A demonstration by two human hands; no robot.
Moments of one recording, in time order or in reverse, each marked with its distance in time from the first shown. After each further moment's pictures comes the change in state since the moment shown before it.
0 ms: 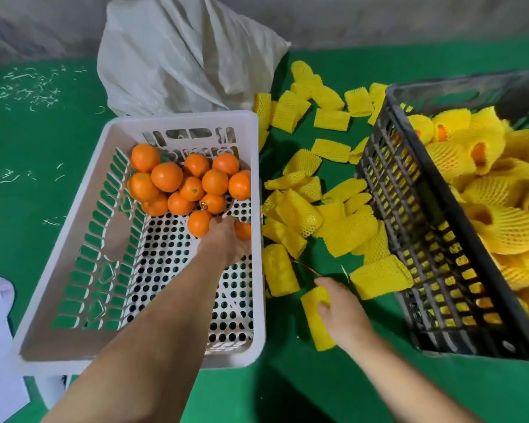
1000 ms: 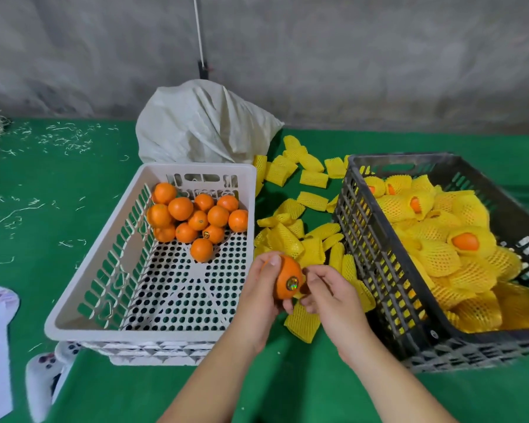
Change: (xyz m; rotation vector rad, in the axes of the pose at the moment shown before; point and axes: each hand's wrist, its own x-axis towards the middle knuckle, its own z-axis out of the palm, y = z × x) left_hand -0.219 0.038 0.042 -1.057 -0.262 0.407; right_hand -0.097 -0.065 -0.074 0.823 0.246 -0.246
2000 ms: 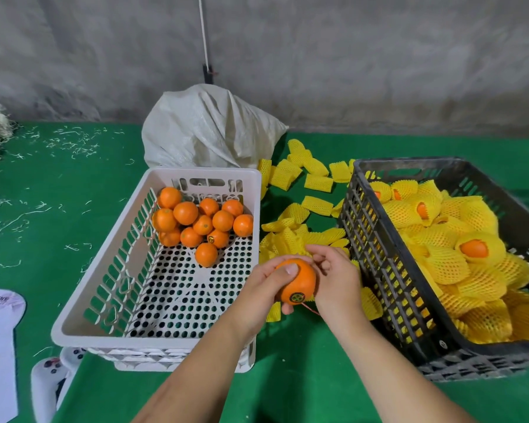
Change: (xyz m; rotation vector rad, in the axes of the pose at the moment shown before) left_hand 0.017 0.018 -0.017 0.204 -0.230 0.027; right_hand 0.041 -0.012 0.017 -0.181 0.155 -0.209
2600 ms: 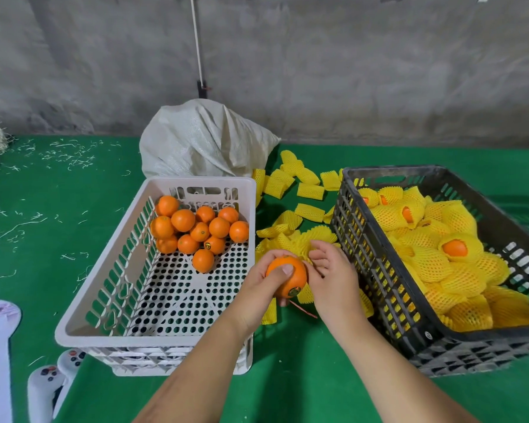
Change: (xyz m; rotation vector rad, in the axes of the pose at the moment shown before) left_hand -0.004 0.002 0.004 0.025 0.047 0.012; right_hand -0.010 -0.001 -0.012 -0.118 0.047 -0.147
